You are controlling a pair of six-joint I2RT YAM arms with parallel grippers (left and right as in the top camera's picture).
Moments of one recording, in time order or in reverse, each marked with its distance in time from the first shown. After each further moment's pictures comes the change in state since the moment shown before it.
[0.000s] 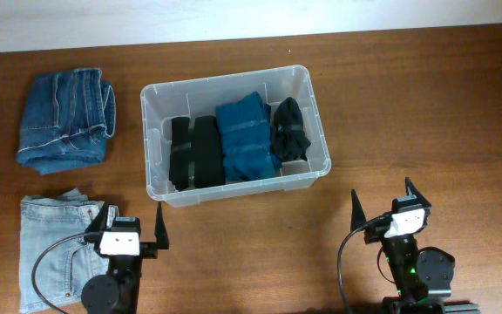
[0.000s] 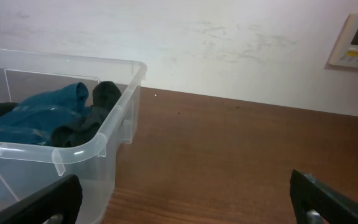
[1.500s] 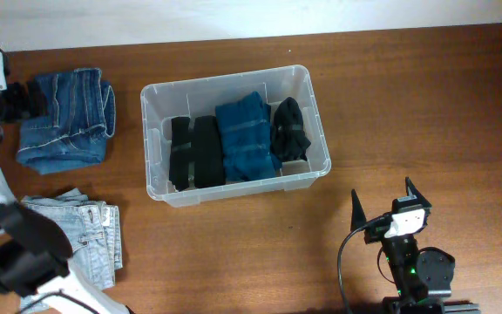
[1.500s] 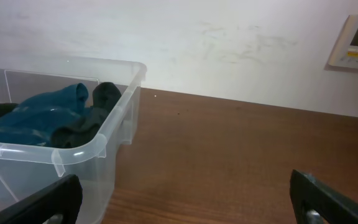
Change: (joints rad) left arm 0.449 2.067 2.046 -0.968 0.091 0.135; right arm 0.000 -0.003 -0.002 0.003 0.000 0.001
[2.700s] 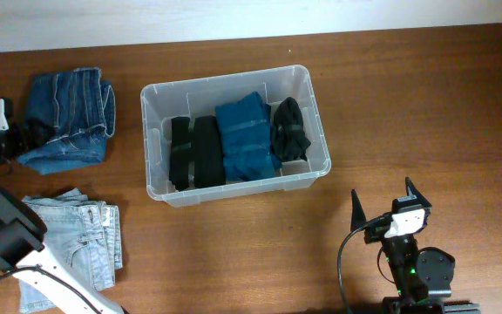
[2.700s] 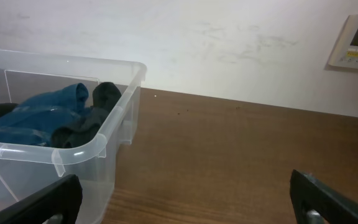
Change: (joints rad) left arm 0.175 0.372 0.010 0.146 0.370 0.098; right arm 0.000 0.000 0.000 0.000 0.000 -0.001
